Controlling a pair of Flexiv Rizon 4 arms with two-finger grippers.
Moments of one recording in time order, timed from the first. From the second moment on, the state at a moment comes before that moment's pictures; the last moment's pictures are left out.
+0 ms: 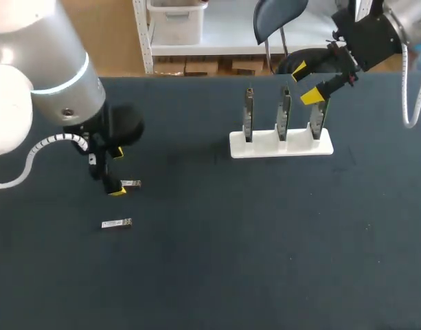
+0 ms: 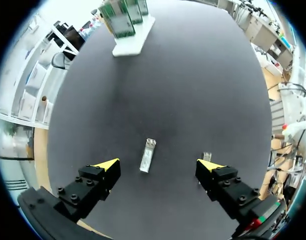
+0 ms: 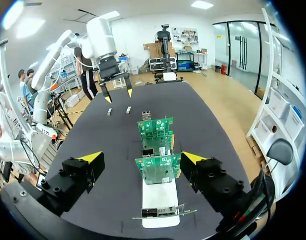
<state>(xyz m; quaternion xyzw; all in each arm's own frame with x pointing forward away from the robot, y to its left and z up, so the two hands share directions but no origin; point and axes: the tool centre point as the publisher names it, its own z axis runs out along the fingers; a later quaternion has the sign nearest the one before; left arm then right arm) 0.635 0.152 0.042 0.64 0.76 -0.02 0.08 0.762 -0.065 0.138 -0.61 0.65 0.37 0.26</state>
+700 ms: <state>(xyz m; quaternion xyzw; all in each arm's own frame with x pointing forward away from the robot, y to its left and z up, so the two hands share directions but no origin) 0.650 0.165 0.000 0.70 0.71 -0.02 0.01 0.762 -0.065 0.138 -0.61 0.65 0.37 0.26</state>
